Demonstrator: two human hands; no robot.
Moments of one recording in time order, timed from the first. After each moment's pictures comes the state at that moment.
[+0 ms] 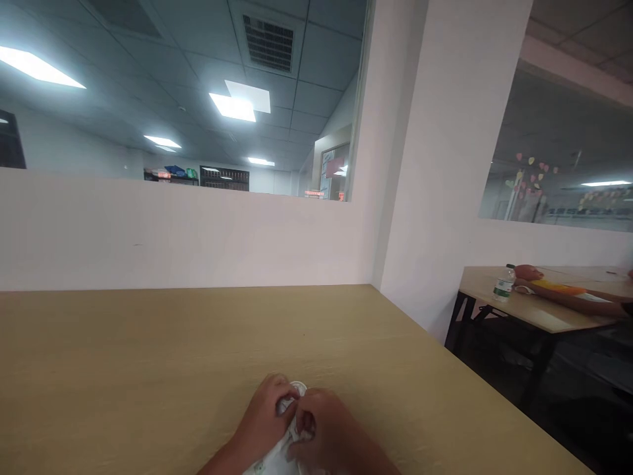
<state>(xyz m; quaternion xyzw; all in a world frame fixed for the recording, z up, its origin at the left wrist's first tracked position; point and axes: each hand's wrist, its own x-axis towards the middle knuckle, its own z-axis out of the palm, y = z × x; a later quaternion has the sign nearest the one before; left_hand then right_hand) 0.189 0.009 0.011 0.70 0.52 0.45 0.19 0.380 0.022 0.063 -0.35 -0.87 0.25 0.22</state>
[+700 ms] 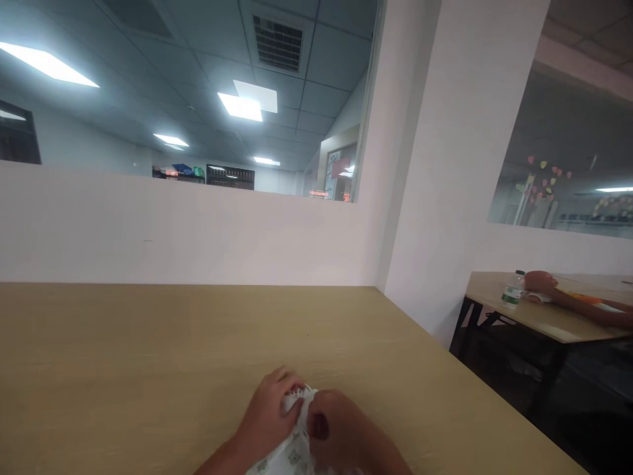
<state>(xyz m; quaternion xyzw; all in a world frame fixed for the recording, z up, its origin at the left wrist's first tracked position) 0.193 0.001 0.036 0.73 0.52 0.43 0.13 0.394 0.032 0.073 -0.35 -0.89 0.26 0.15</state>
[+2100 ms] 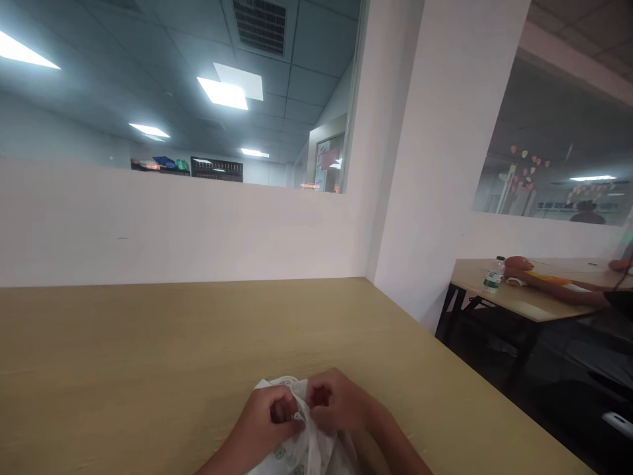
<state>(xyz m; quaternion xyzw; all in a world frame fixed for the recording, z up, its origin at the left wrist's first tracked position) 0.212 -0.012 0.031 0.62 0.52 0.44 0.39 0.417 0.059 0.081 -0.28 -0.83 0.45 0.18</state>
